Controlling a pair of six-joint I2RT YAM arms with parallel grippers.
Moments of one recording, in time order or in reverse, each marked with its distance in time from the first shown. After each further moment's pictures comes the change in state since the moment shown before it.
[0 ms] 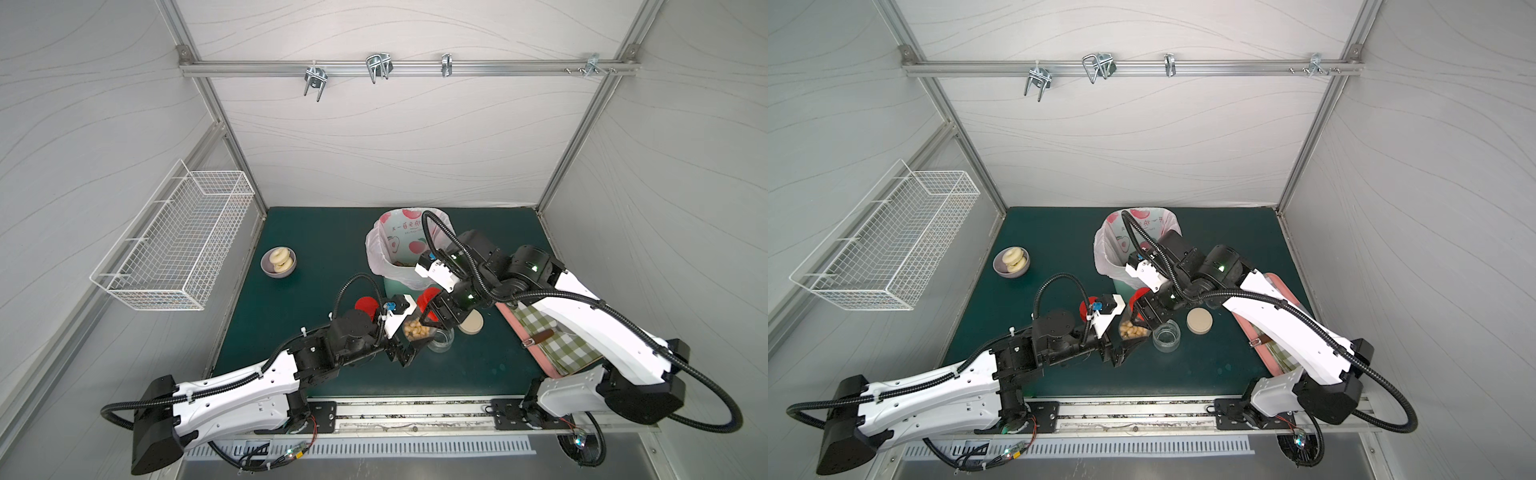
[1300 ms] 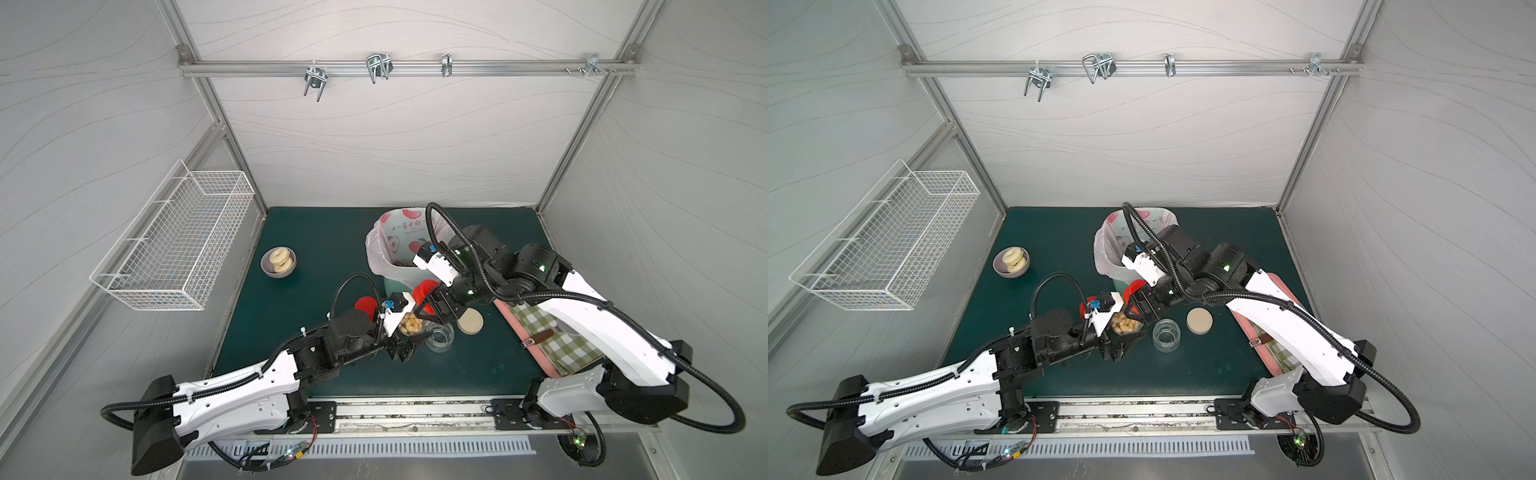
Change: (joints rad) left arm 0.000 -0.008 -0.002 0.040 0.010 -0.018; right arm 0.008 -0.001 0.050 0.032 0.019 0.018
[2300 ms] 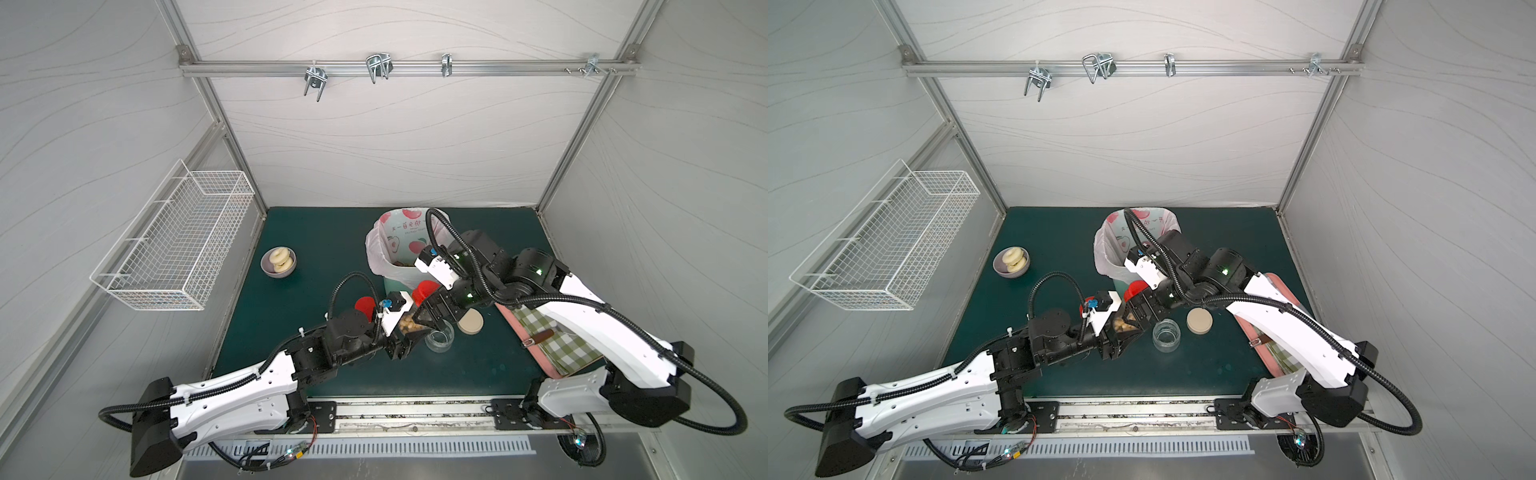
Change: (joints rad) left arm 0.000 -0.016 0.000 -0.009 -0.021 -0.013; right arm 0.001 -0.035 -0.076 0.043 0.020 0.027
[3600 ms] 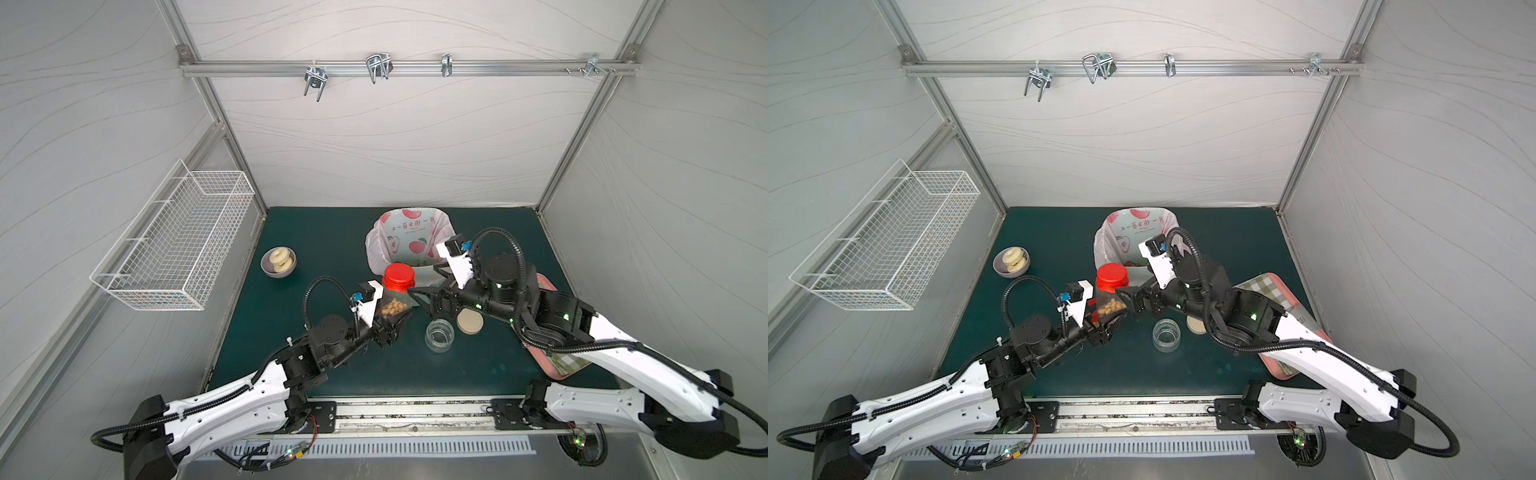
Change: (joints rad) left arm 0.085 -0.128 -0.155 0.188 -0.143 -0.145; right arm 0.114 -0.270 -0.368 0.696 0.360 0.021
